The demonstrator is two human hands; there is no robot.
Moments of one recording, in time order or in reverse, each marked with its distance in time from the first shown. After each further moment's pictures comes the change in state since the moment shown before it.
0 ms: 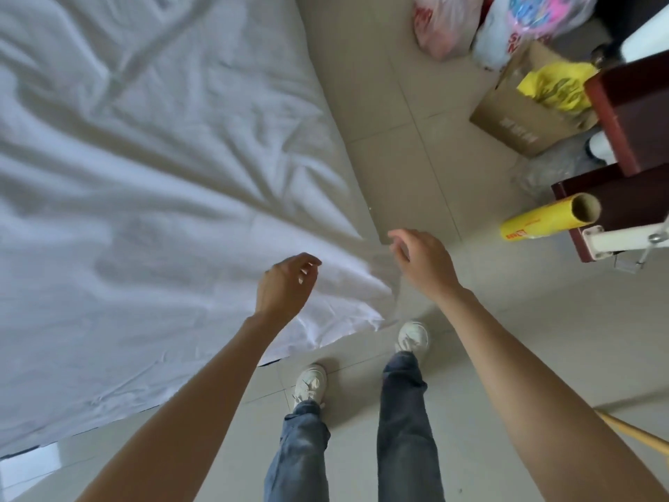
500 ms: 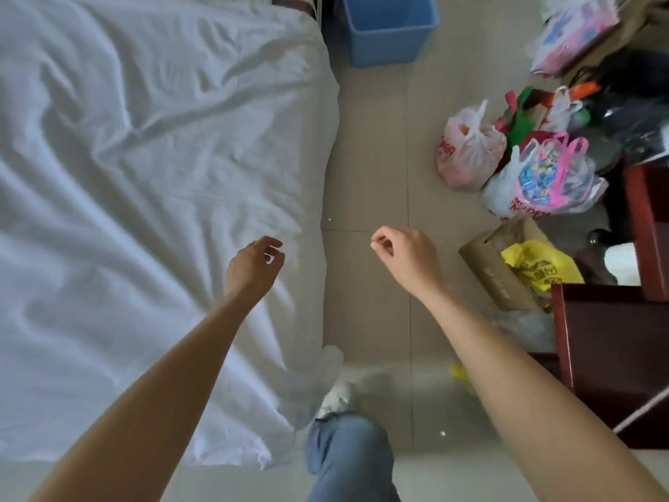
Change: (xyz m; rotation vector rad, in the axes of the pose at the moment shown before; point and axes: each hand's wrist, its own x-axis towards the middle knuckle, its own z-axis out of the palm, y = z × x) left_hand 0.212 0.135 -0.070 -0.218 0.285 -0.384; right_hand 0.288 0.017 -0.170 -0.095 -0.089 -0.344
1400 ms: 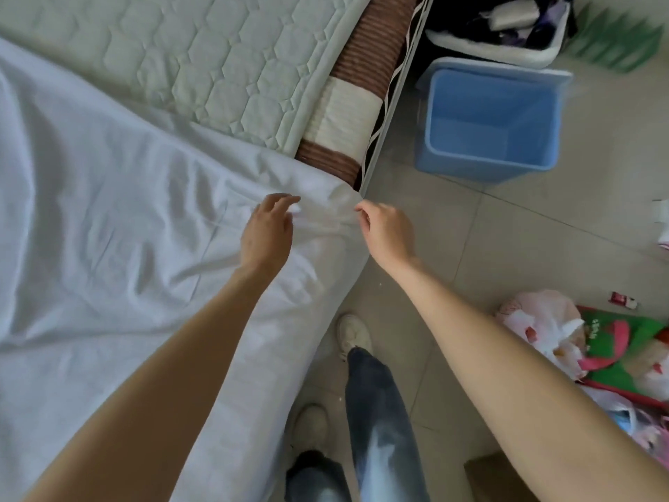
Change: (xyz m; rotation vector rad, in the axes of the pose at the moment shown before) left_hand 0.623 0.162 -0.015 0.048 0.302 -0.006; right_hand 0.703 0.076 0.106 -0.025 -0.164 -0.201
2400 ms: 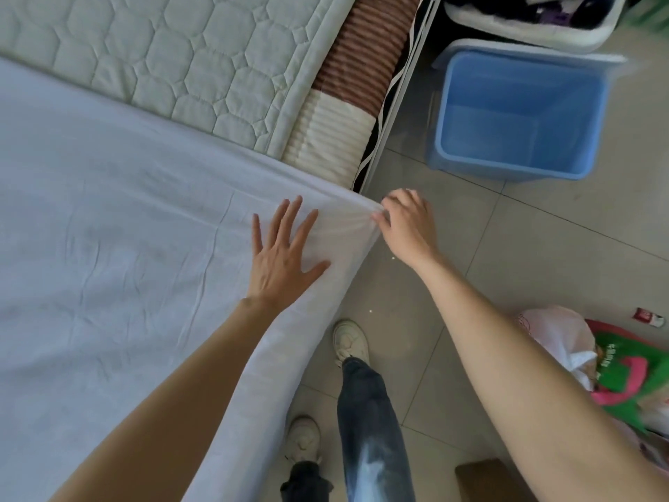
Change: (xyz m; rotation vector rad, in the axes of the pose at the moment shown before) left_hand 0.048 0.024 0.053 0.357 -0.198 0.199; right_hand 0.098 0.091 0.008 -0.114 -0.188 -0.012
